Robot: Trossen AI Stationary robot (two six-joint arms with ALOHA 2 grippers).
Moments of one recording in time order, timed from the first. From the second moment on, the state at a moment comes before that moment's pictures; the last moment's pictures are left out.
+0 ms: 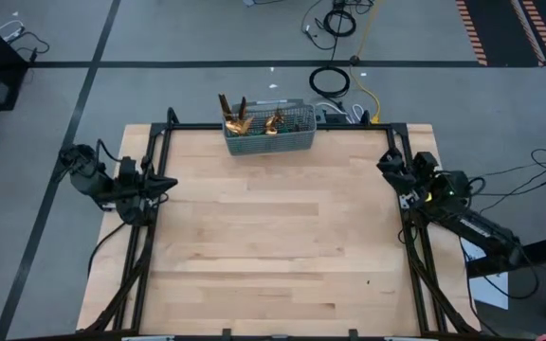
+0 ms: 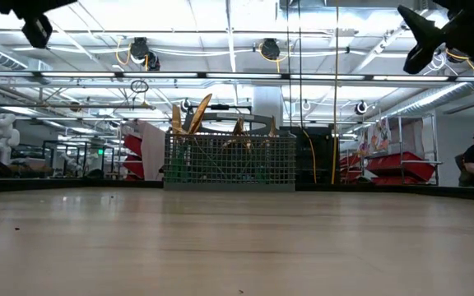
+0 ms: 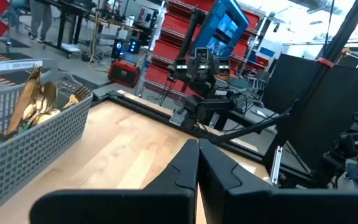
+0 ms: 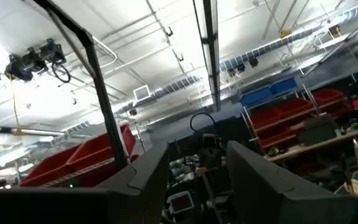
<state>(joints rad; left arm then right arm) -0.71 0.10 0.53 -0.42 -0.84 -0.35 -0.65 0.06 0.03 0.70 -0.55 0.81</state>
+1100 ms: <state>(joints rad) -0.71 0.02 0.32 -0.56 -1.10 -0.54 -0.02 0.20 0.01 0.34 0.05 0.39</state>
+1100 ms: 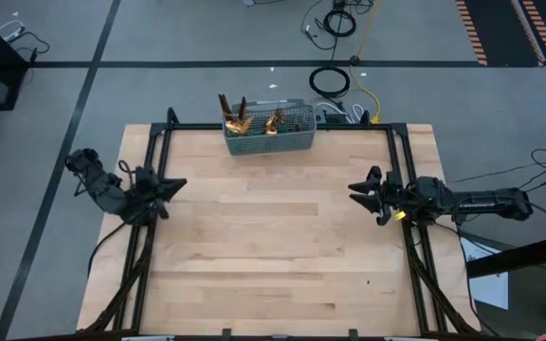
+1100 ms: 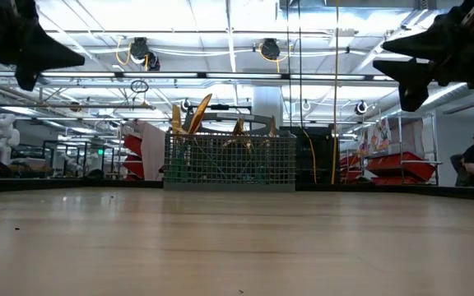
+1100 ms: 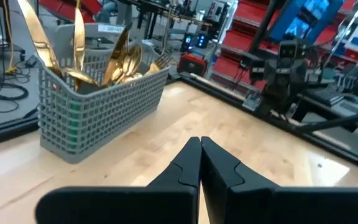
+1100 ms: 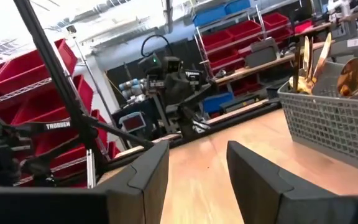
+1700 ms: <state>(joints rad) -0.71 0.02 0.05 -0.08 -0.37 -0.39 -0.02 0.20 0.01 0.45 -0.40 0.19</state>
